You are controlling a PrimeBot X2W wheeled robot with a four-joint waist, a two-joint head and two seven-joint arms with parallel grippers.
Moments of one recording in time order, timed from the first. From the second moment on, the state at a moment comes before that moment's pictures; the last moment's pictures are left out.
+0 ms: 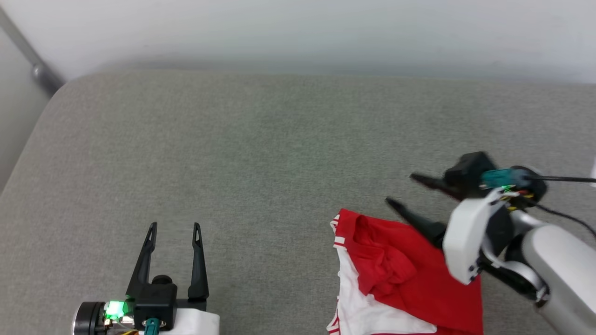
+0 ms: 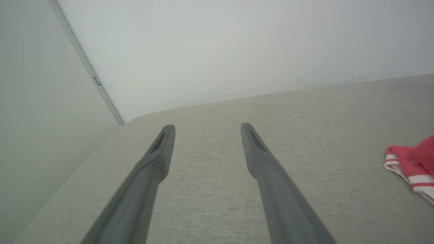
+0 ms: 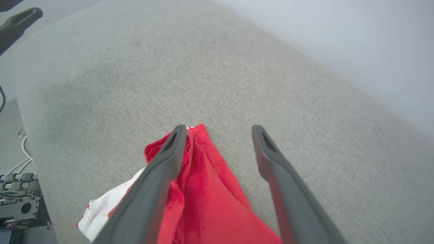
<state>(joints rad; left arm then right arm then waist) 0.04 0.16 -0.18 0.00 -0.01 0.24 -0.26 -0.58 -0.58 0.79 0.08 0.69 0.13 0.34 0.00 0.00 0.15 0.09</state>
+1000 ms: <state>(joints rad) 0.13 0.14 -0.17 -0.02 -0.01 0.20 -0.26 0.08 -0.09 -0.07 -0.01 0.16 0.13 -0.26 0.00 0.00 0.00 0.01</state>
